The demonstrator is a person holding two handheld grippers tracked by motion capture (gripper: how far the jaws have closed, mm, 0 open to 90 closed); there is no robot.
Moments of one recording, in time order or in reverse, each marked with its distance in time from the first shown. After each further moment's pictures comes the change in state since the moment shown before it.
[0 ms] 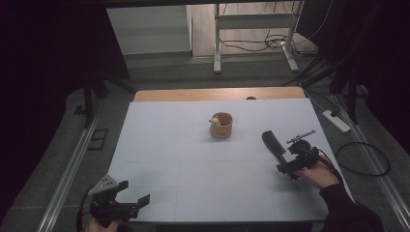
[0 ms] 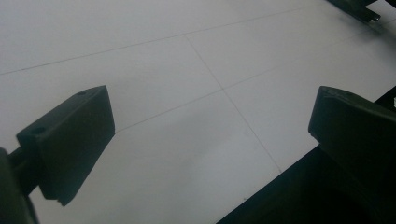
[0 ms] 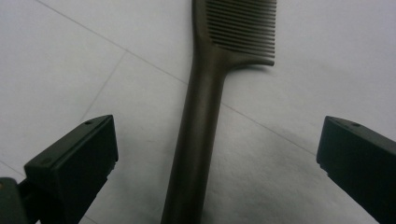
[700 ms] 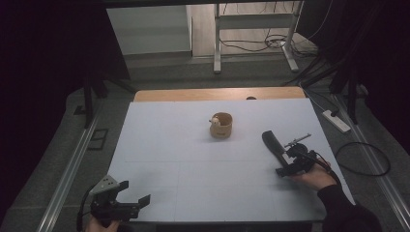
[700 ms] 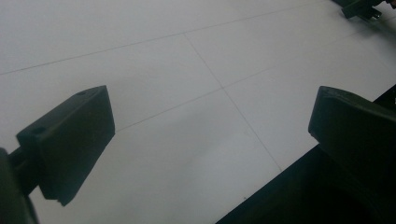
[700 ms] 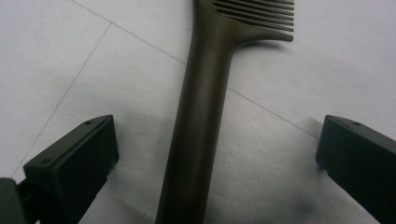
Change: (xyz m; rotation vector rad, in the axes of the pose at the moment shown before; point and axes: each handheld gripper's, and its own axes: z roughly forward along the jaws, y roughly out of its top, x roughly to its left) left arm -0.001 0.000 0.001 0.008 0.002 0.006; right arm 0.002 -0.006 0.016 0.048 -0.009 -0.001
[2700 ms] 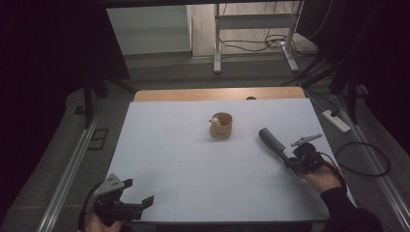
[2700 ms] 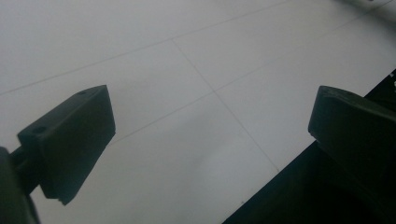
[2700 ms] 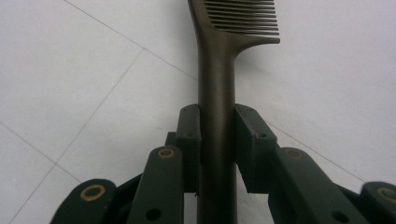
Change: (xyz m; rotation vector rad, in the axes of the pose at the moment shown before) left arm -0.008 0.007 0.003 -0.013 -0.010 0.087; right arm -0.002 -0.008 -0.029 -0.134 0.033 -0.046
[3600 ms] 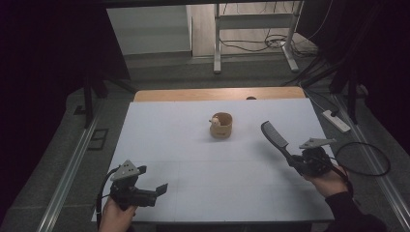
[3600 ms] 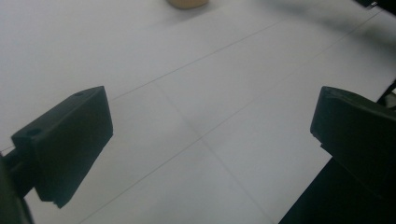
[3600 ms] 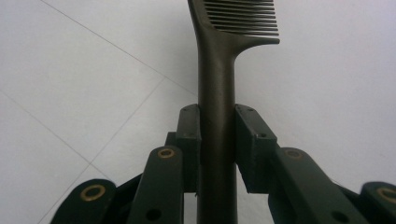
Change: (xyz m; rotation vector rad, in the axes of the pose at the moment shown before) left arm -0.007 0.038 0.030 -0.025 -0.061 0.046; right arm 0.007 -0.011 -0.030 -0.171 0.005 -0.032
